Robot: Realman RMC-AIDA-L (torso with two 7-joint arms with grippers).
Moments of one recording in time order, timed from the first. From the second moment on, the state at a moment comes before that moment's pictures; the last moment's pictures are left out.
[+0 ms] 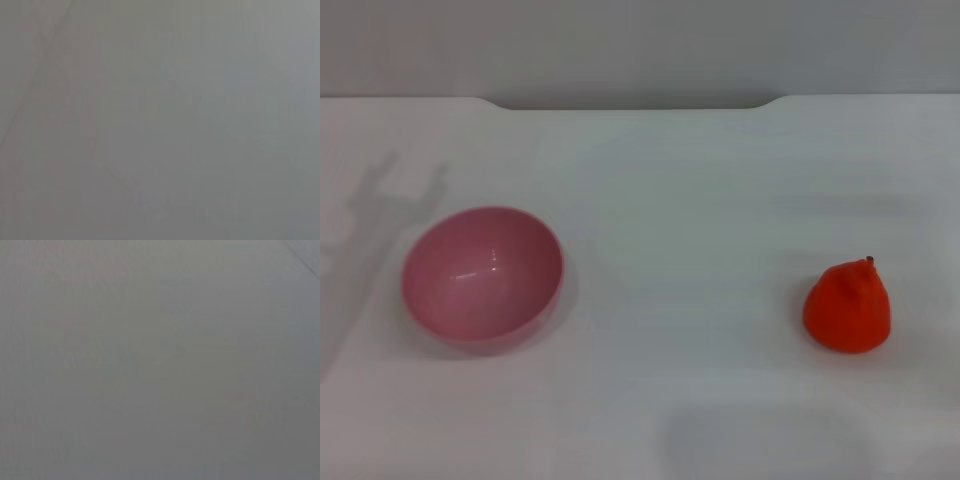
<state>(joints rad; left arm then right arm) -0.31 -2.05 1.03 0.38 0.50 1.47 -0.79 0.48 2.08 -1.05 -0.12 -0.08 -1.51 0.56</state>
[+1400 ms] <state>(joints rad) -0.34 -1.80 1.01 0.87 1.28 1.33 -1.92 0.45 2.07 -1.09 -0.09 -0.08 -1.50 0.56</state>
